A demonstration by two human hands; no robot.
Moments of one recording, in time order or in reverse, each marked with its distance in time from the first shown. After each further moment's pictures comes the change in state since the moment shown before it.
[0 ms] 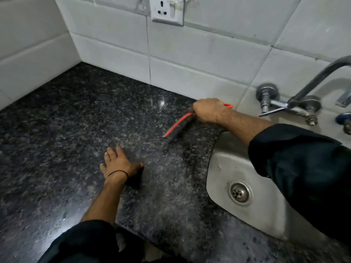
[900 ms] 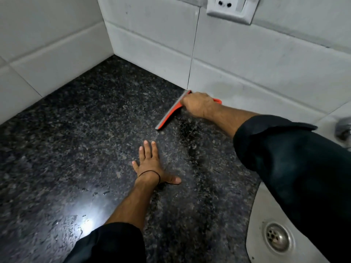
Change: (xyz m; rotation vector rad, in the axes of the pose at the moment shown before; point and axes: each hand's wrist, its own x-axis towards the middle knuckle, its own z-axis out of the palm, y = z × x) left_hand 0.091 0.029 -0.017 0.065 -0.264 0.053; right_hand 0.219 -0.094 -0.005 0.057 0.076 -0.252
